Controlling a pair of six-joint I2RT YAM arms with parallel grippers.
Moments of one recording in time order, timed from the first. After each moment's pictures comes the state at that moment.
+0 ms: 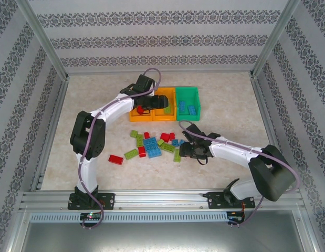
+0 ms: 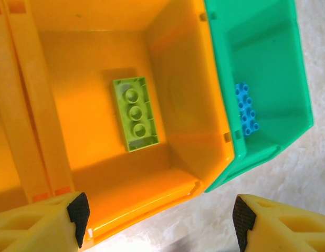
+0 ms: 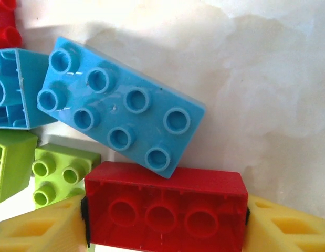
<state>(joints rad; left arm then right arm) -0.44 2.02 1.62 -0.51 0.29 -0.50 0.65 1.40 0.68 -0.53 0.01 0.75</state>
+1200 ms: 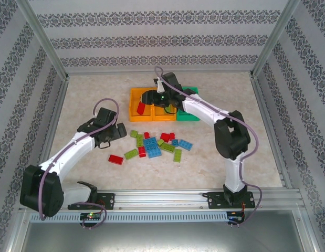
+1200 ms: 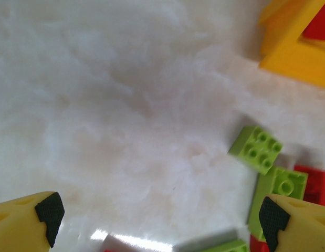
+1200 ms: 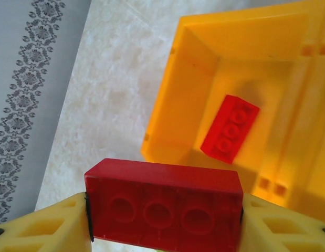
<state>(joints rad) -0.29 1.22 0.80 -0.68 -0.14 -0.63 0.56 2.05 1.67 -0.31 -0.41 0.63</state>
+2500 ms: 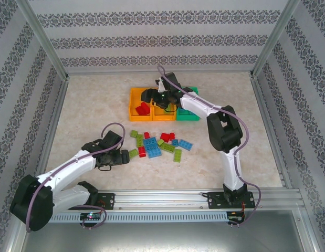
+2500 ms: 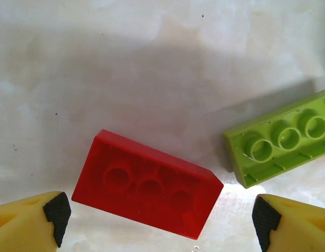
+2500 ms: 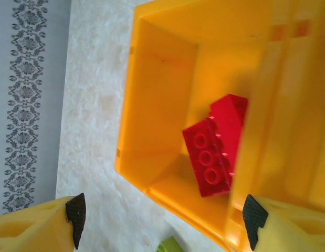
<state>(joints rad) -0.49 1.09 0.54 -0.73 -0.08 -0.66 0.50 2.14 1.70 -0.31 -0.51 0.73</state>
